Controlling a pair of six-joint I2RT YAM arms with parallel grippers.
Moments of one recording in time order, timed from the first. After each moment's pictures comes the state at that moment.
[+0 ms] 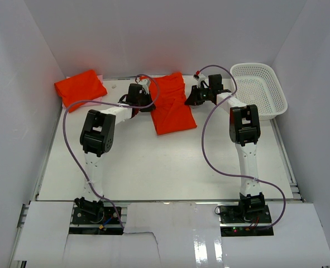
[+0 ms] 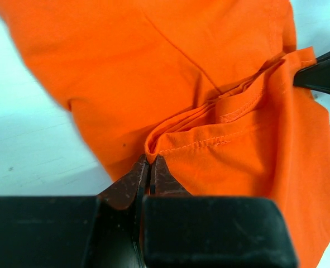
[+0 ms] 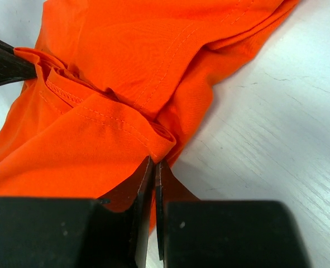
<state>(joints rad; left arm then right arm) -0.32 2.26 1.59 0.07 0.23 -0.31 0.20 2.52 1.99 -0.17 -0.77 0.02</state>
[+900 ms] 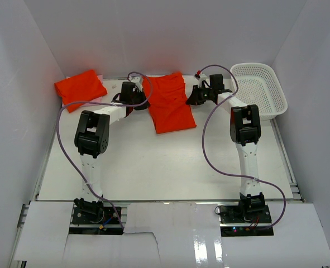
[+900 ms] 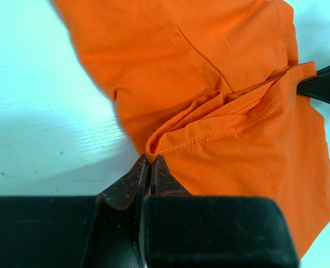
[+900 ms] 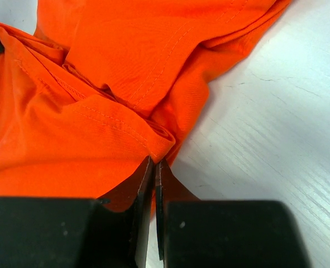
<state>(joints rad) -0.26 2.20 1.54 0.07 0.23 -0.33 0.19 2.52 1.99 -0.17 -0.76 0.00</state>
